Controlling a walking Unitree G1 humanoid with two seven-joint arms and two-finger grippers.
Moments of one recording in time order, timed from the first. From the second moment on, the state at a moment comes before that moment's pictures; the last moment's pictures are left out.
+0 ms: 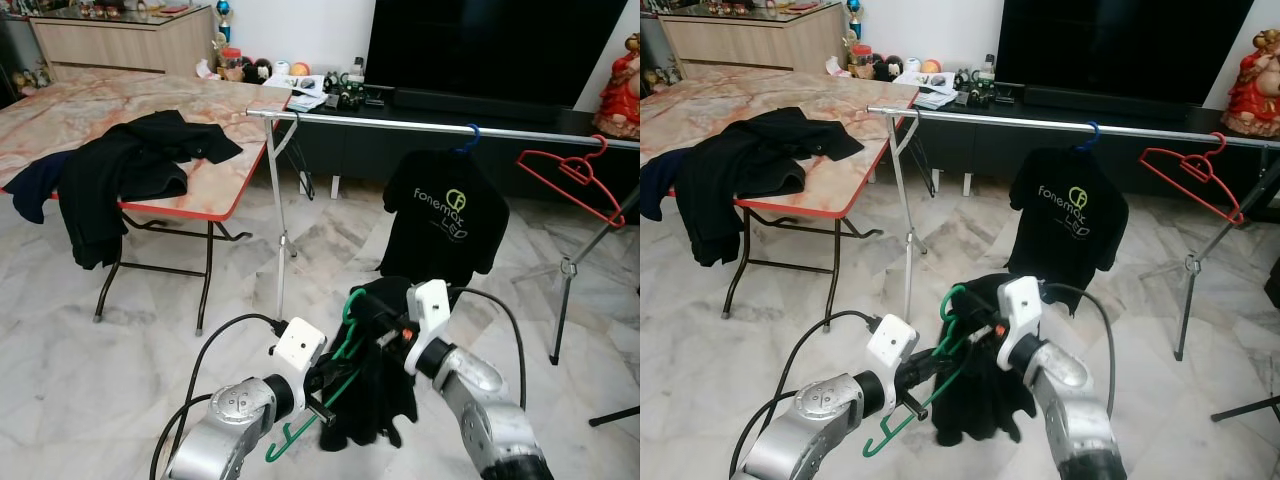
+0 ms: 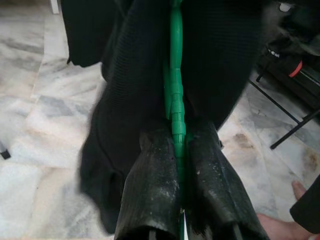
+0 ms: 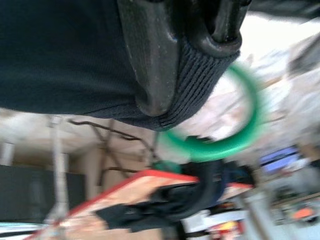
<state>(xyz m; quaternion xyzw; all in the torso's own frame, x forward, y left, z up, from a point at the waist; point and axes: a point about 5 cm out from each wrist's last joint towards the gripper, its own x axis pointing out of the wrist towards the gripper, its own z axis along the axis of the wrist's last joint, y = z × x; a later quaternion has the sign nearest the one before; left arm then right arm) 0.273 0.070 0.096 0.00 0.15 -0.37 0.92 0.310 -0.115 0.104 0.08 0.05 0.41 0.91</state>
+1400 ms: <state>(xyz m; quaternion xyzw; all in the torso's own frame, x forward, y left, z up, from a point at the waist) 0.288 0.077 0.101 -0.02 0.13 -0.30 0.95 0.316 -0.108 0.084 -0.03 0.17 0.29 0.94</state>
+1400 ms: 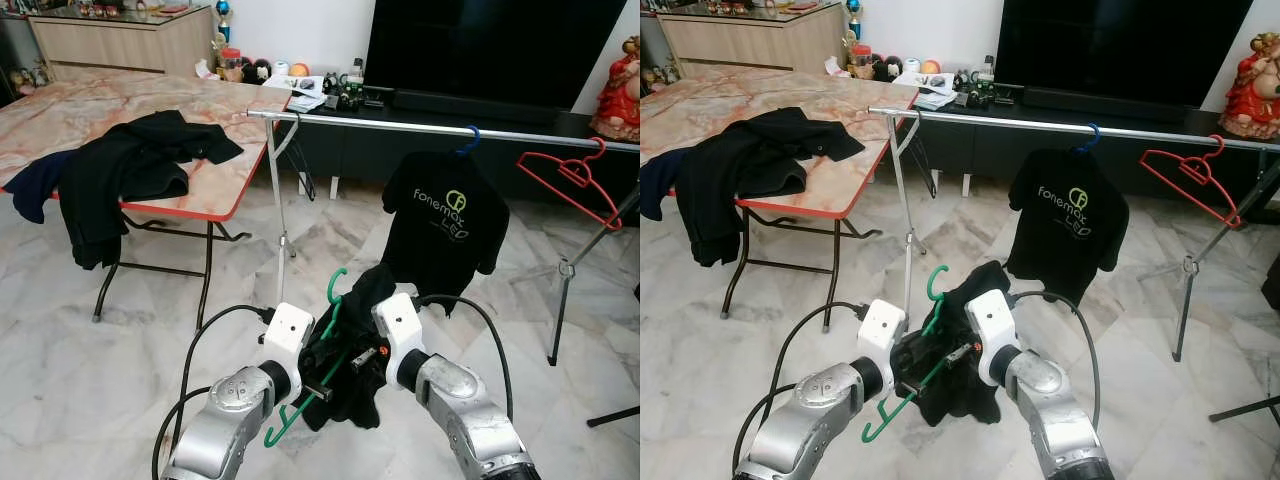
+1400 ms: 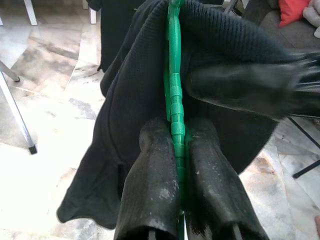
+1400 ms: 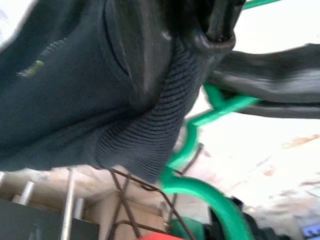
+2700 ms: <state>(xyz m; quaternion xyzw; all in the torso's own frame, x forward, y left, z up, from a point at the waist) 0.296 0.079 0.115 -0.04 0.07 -0.27 0.96 0.311 -0.064 0.125 0.09 0.09 0.33 0.94</state>
